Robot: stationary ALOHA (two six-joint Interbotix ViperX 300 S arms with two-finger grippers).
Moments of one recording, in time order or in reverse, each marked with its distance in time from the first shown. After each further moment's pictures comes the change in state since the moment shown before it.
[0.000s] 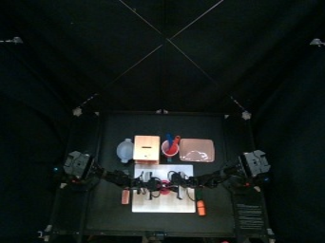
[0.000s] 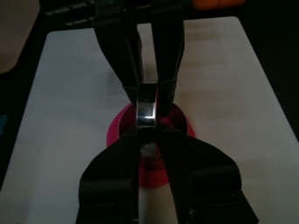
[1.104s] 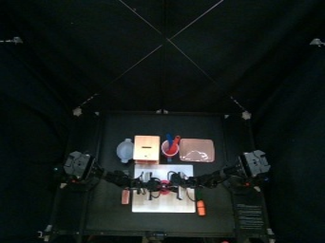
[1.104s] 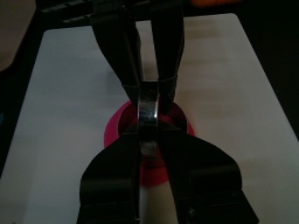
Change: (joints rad) left arm -0.002 0.003 0.003 0.002 0.014 0.000; right arm 0.002 0.000 -0.009 0.000 0.015 -0.002
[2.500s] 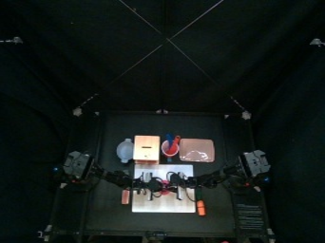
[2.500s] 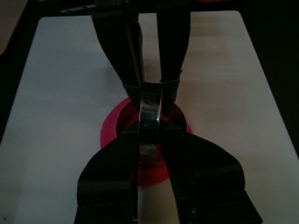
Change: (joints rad) left arm 0.000 0.000 -0.029 -0.057 0.074 0.003; right arm -0.011 0.000 -0.018 -0.025 0.031 0.000
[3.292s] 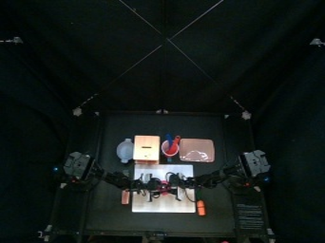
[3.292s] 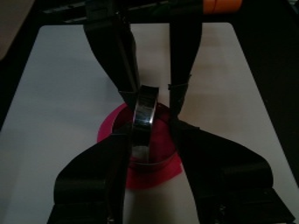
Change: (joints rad) left arm -0.017 -0.034 0.038 -0.031 -0.127 -0.003; right arm 0.003 -0.009 -0.018 -0.012 0.005 0.018
